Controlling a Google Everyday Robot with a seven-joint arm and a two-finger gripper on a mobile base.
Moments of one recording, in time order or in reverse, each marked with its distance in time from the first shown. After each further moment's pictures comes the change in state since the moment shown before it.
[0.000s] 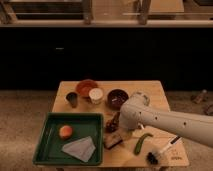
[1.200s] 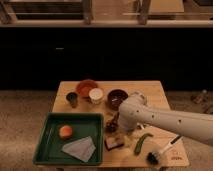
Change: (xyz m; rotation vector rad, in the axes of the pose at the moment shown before) arm 0.000 0.011 0.016 -0.059 0.005 -0.008
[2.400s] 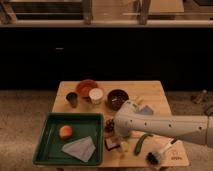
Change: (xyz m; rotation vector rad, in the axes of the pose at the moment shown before) arm -0.011 0.005 0.057 -0.017 0.040 -0.087
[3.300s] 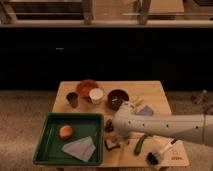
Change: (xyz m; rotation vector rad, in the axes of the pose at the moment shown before) arm 0.004 0.004 0.002 -0.003 0.026 0.001
